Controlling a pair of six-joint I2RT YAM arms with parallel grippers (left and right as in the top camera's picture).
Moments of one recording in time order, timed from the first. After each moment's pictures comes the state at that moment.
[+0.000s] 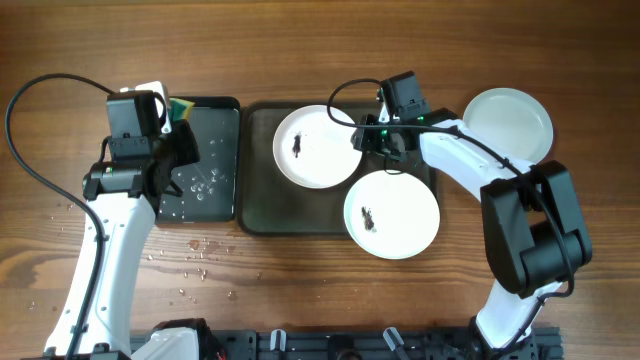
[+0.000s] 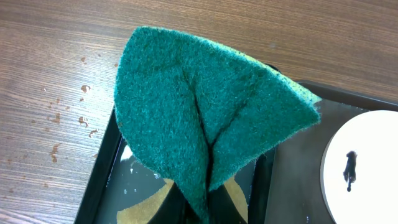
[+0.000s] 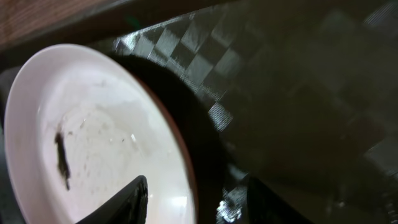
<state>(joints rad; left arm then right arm) 0.06 1.31 0.99 -0.56 -0.06 -0.16 0.36 1.93 1.19 -0.36 -0.22 0.58</state>
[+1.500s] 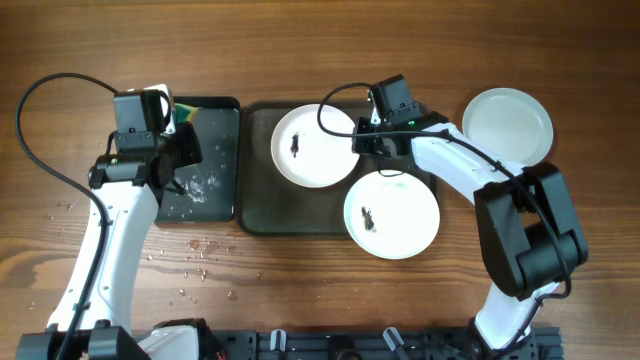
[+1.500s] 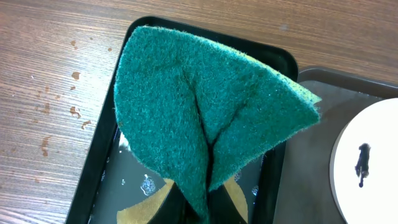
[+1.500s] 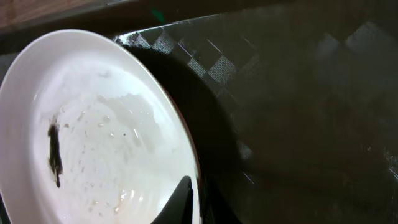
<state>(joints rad) 0.06 1.37 0.99 -0.56 -0.06 -0.16 0.40 1.93 1.18 -0.33 -0.17 0.53</state>
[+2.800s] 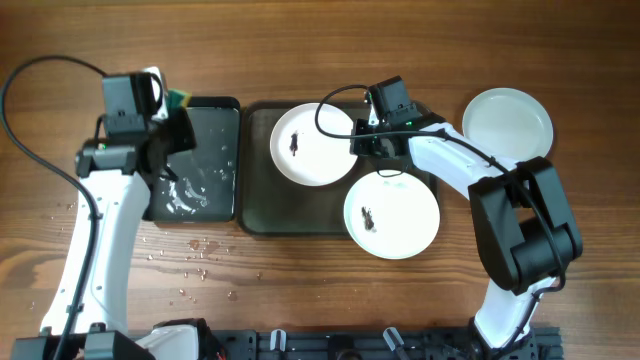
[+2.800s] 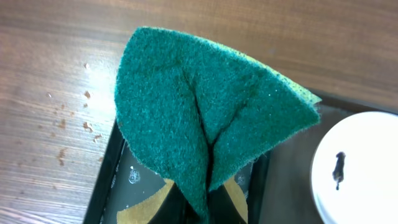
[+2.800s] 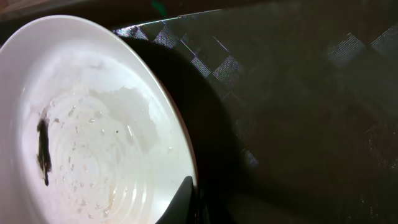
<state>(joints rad) 0.06 1.40 1.15 -0.69 -0.06 -0.16 0.40 1.96 1.18 -0.30 -0.19 0.50</state>
